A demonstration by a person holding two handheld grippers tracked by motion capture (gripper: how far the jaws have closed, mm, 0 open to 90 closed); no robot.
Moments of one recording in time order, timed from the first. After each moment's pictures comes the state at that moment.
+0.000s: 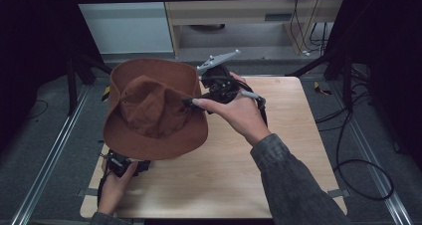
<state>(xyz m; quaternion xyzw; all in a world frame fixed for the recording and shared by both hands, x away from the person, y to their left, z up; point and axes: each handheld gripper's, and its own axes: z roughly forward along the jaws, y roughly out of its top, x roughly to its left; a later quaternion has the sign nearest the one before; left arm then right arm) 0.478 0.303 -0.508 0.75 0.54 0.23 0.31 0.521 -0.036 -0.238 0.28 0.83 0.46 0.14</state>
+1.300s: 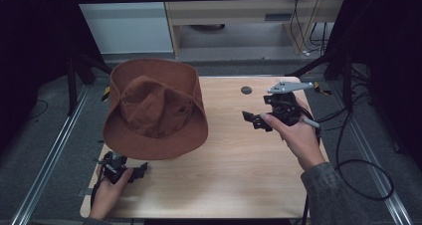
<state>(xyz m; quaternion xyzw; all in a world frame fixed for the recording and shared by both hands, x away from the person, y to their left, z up) 0.460 0.315 -0.508 0.76 0.52 0.22 0.31 0.501 -0.177 -0.306 0.38 0.78 0.46 0.19</state>
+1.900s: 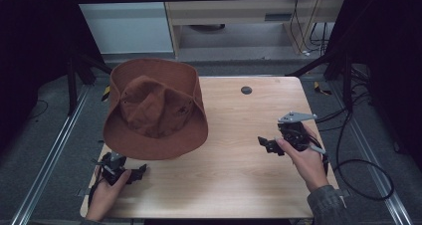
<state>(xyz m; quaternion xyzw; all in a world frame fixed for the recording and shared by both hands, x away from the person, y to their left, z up) 0.457 0.319 -0.508 0.77 0.51 0.22 0.31 0.488 -0.218 -0.402 0.43 0.79 0.39 0.19</state>
